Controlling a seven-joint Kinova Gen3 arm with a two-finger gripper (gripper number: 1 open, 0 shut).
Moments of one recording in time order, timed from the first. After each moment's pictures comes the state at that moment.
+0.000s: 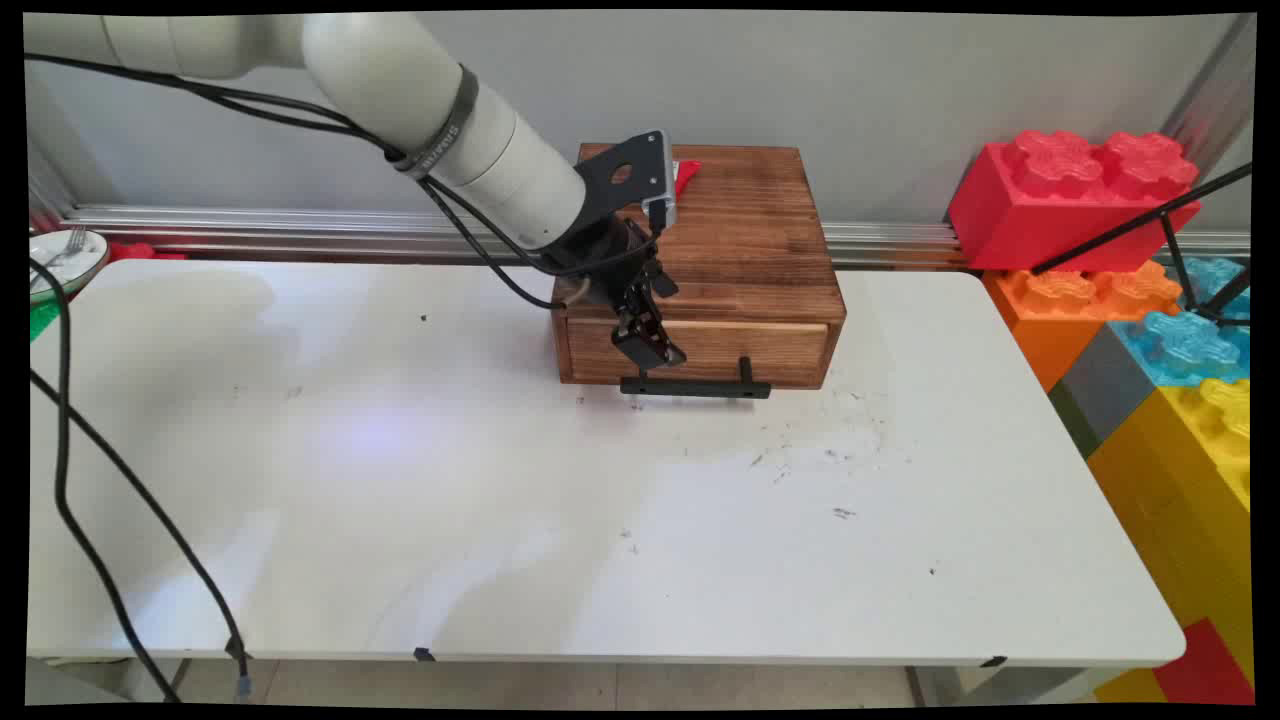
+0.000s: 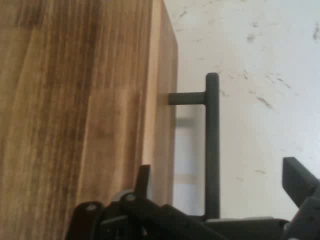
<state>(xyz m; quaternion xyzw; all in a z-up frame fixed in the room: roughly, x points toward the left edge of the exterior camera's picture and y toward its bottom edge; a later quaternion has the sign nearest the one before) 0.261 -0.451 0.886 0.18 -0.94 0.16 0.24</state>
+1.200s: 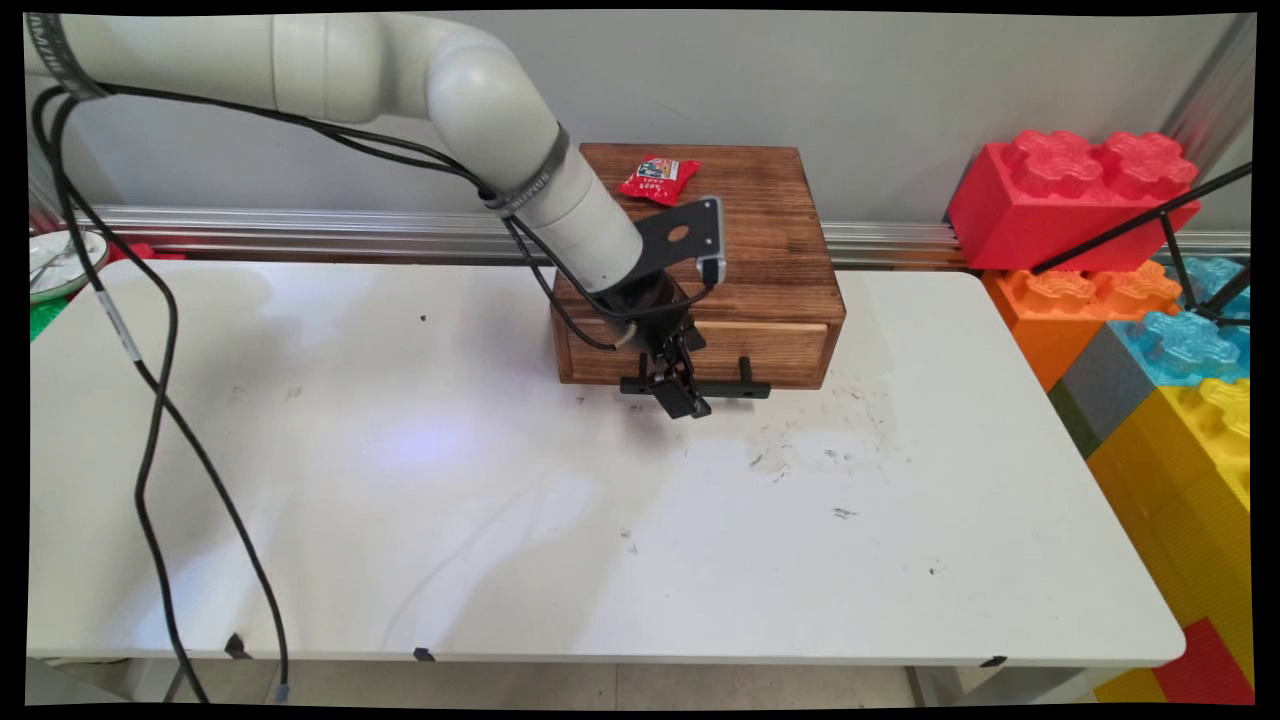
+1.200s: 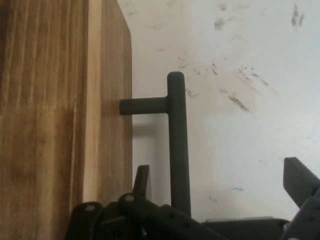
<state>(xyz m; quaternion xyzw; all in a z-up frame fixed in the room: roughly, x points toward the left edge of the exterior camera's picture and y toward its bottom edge) 0.223 -0.484 0.834 0.16 -0.96 0.10 0.22</state>
